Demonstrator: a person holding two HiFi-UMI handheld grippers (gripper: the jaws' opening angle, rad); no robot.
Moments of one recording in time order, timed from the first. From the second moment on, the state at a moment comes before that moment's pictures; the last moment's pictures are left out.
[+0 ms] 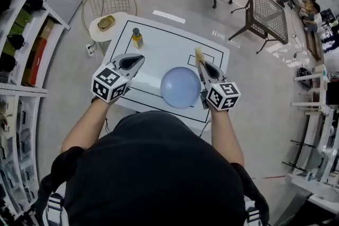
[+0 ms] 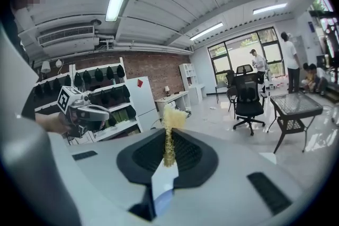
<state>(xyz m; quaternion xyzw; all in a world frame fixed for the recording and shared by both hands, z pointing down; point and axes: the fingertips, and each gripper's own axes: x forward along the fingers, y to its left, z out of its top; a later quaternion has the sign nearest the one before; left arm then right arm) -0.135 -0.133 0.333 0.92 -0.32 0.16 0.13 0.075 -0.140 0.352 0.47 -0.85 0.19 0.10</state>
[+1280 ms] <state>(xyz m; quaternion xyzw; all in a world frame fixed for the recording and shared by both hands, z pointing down) -0.117 -0.157 0.411 0.96 -0.14 0.21 0.11 0.080 -0.098 0.378 0.59 -0.77 0.23 0.12</state>
